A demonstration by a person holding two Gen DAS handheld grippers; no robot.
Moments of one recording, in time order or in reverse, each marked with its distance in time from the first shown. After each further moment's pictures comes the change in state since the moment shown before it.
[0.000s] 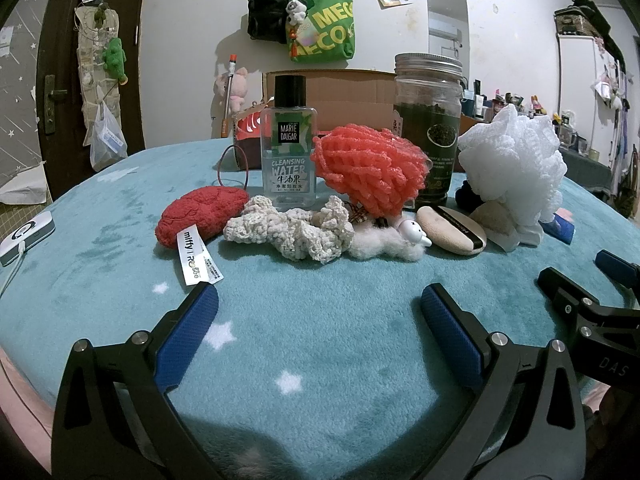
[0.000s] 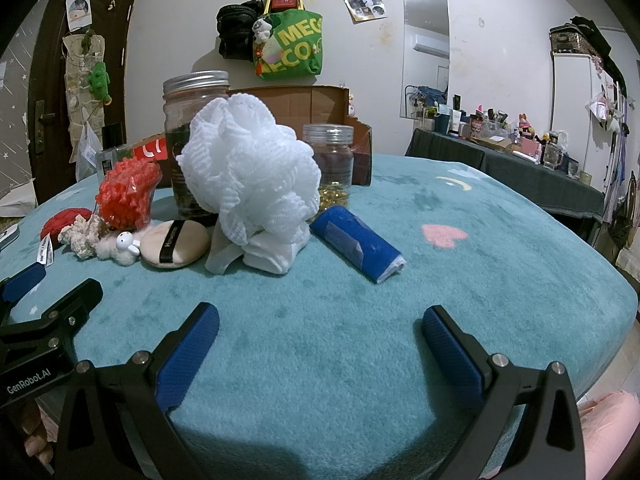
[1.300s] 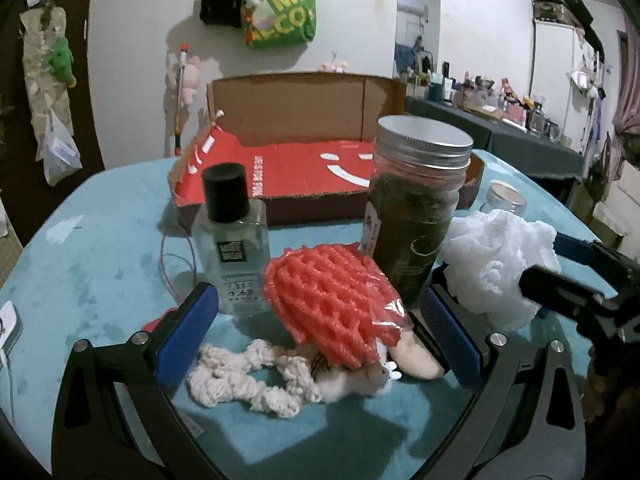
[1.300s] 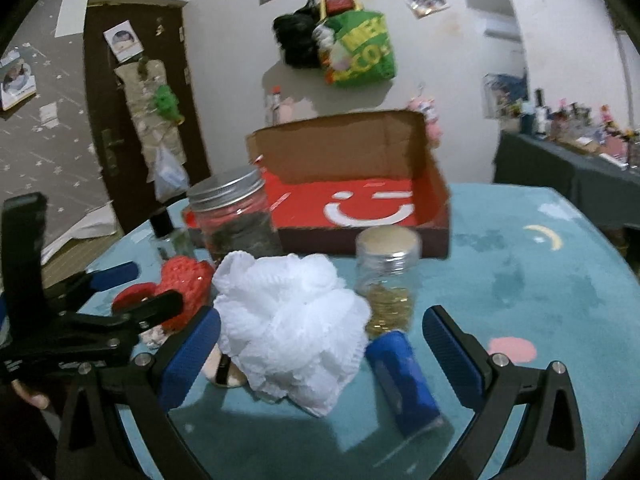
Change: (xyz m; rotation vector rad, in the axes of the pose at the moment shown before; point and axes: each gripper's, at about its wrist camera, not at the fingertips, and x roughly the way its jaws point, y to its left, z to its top) left arm 0.040 -0.009 0.097 0.057 0.121 -0.155; right arm 0.032 -0.025 0.095 0.000 0.031 0.406
